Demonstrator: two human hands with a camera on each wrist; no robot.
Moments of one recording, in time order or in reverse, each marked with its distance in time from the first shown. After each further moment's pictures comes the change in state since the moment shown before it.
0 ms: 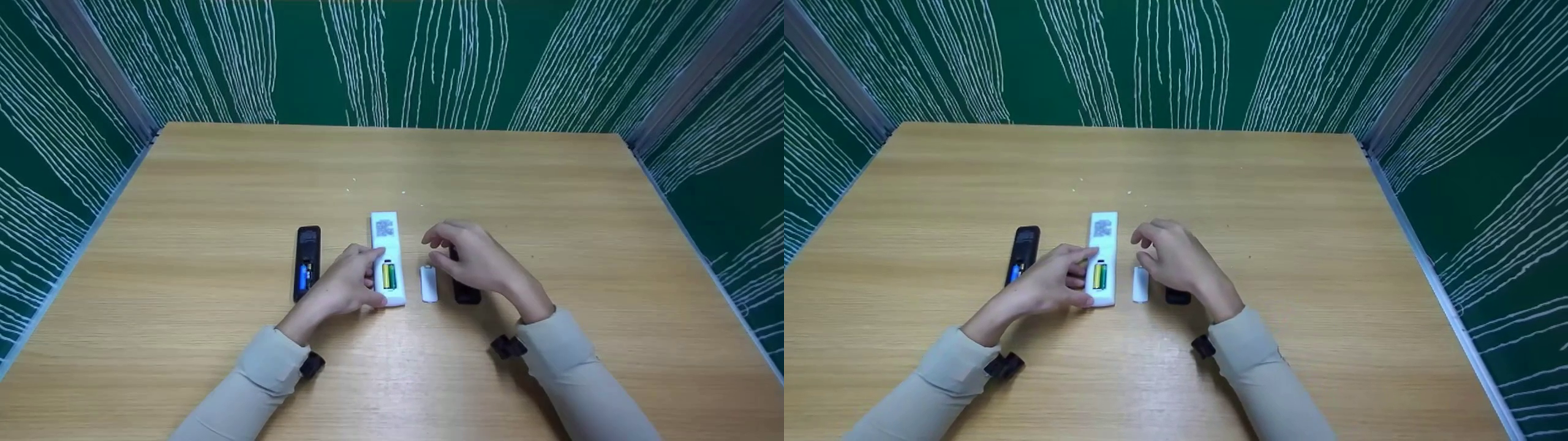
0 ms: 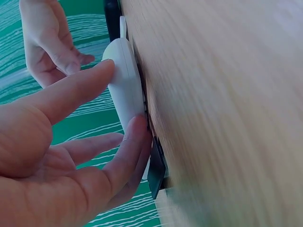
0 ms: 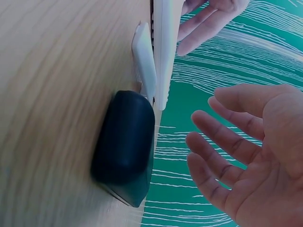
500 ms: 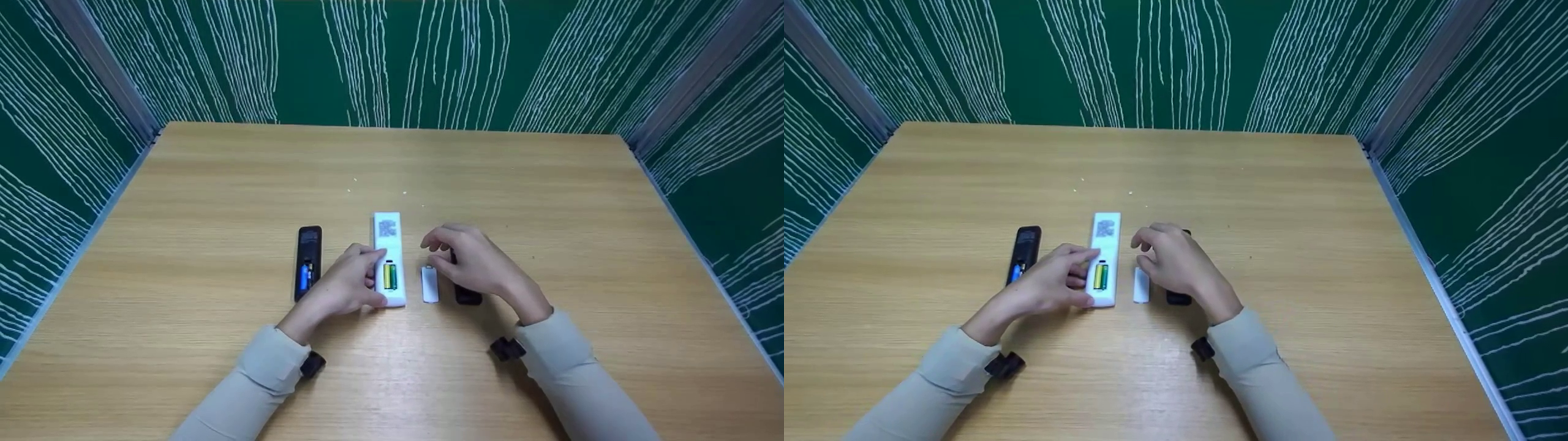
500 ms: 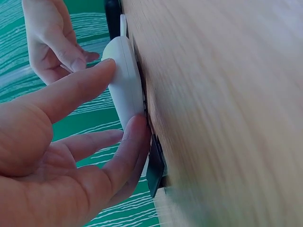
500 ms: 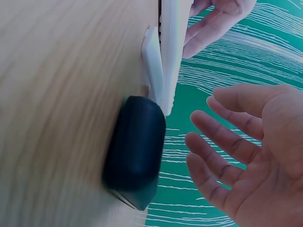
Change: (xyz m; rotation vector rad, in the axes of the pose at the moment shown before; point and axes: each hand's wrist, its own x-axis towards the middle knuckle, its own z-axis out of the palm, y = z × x) left_hand 0.002 -0.001 -0.001 -0.005 -0.010 -0.001; right_hand 0.001 0.001 0.004 -0.017 -0.021 0.013
